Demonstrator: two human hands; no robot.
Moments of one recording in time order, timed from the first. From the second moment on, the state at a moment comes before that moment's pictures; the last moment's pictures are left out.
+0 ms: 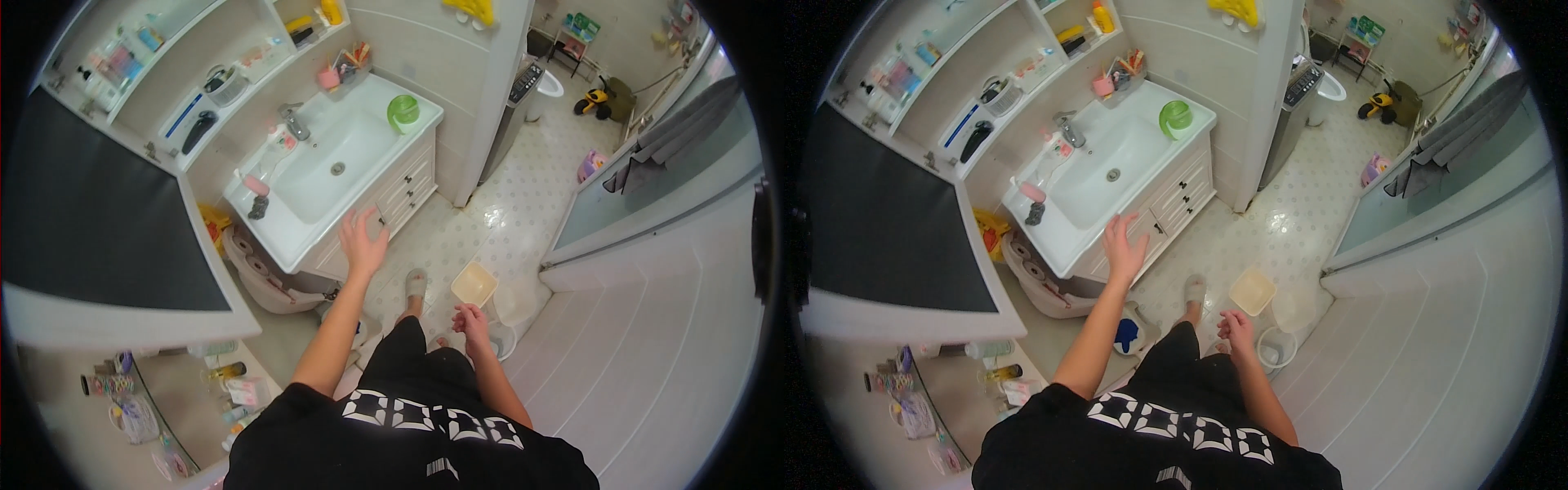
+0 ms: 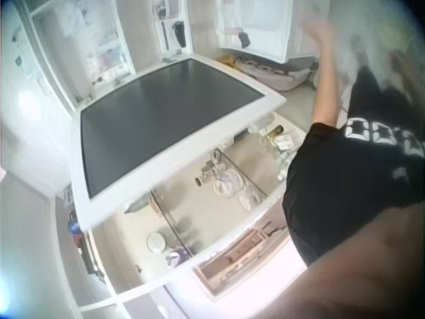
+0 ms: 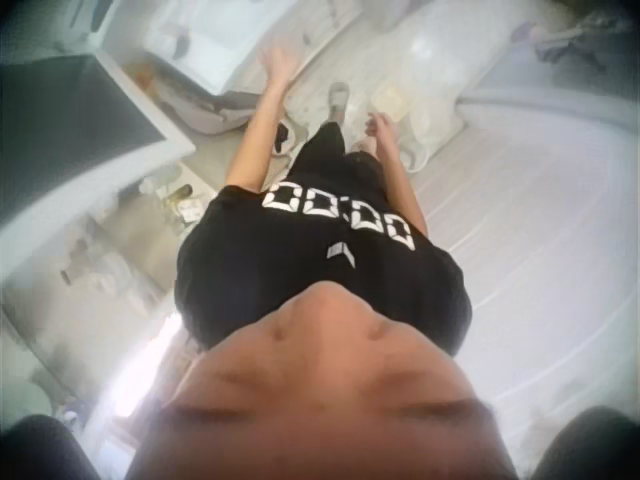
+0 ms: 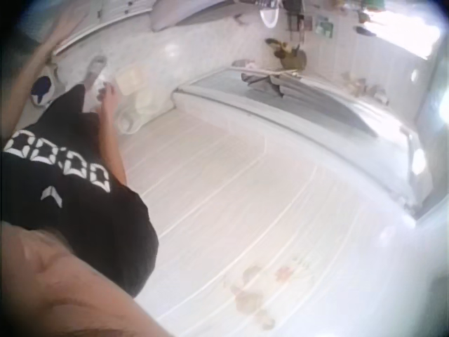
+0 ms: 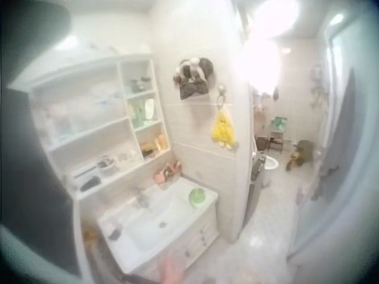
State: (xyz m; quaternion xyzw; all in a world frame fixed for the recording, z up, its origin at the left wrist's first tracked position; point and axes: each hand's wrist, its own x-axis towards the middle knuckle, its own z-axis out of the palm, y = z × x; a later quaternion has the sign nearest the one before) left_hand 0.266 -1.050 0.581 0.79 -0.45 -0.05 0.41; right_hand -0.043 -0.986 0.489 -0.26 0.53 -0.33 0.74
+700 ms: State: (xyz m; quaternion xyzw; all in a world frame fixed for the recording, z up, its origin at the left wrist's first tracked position) left_hand 0.396 -1.506 0.499 0.83 -0.53 -0.10 0.14; right_hand 0.001 -1.174 0.446 -0.13 0.65 -0.33 0.67
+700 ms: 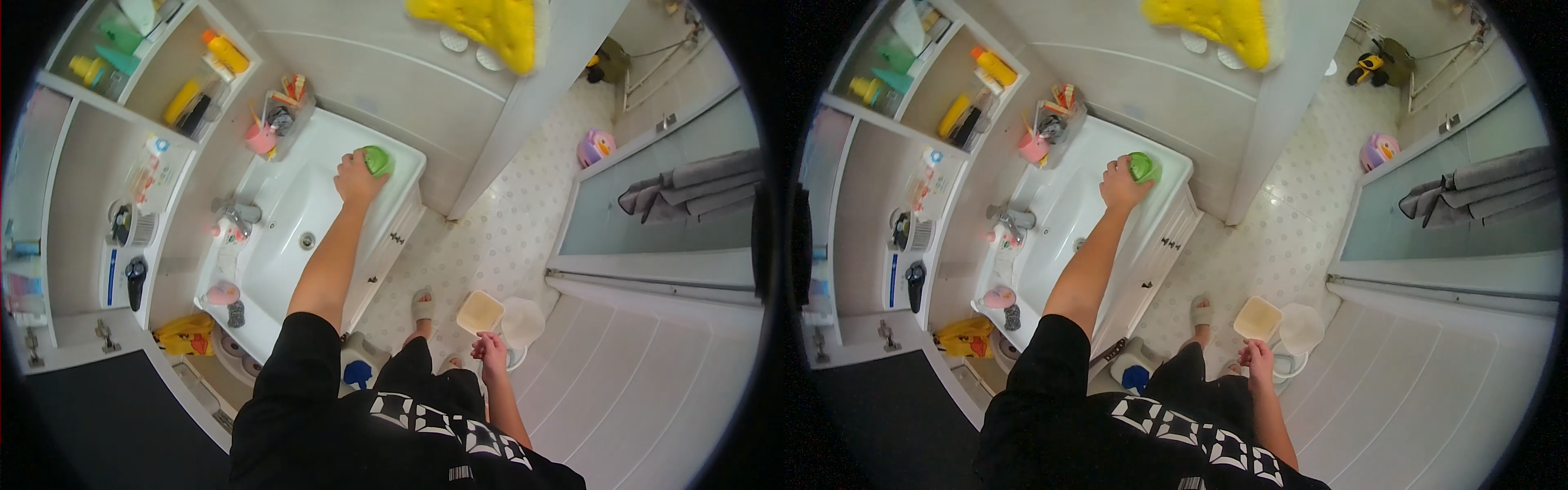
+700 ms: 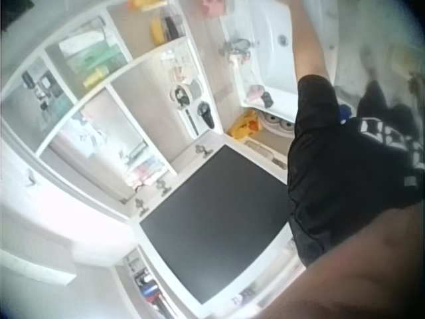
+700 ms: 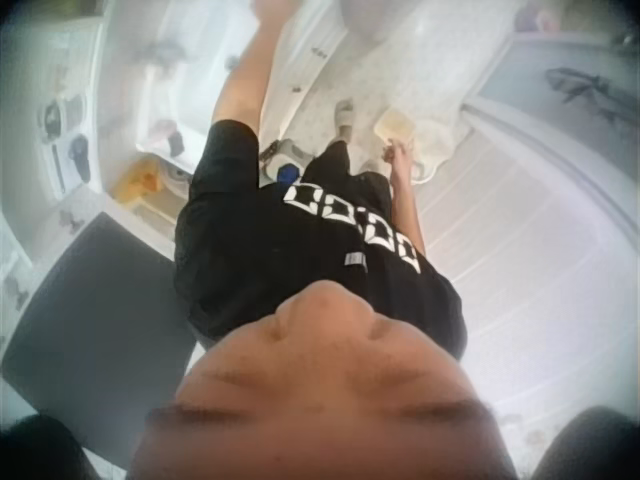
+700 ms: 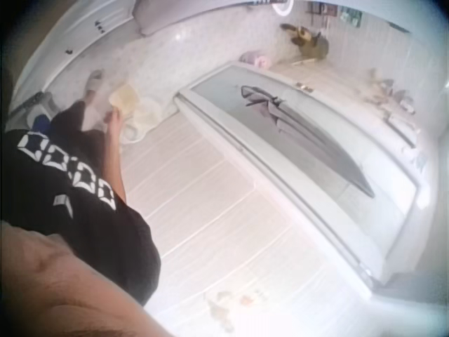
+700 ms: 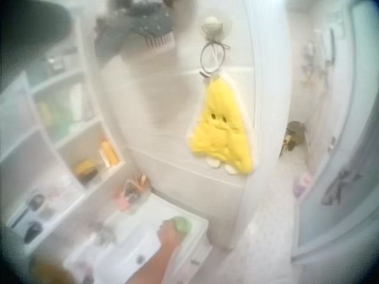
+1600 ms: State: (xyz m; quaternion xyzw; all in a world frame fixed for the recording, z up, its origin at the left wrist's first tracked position) left_hand 0.226 -1.382 0.594 0.50 -0.31 -0.67 0.46; right_hand -0.060 -1.194 0.526 -0.27 0.56 -0.33 0.70
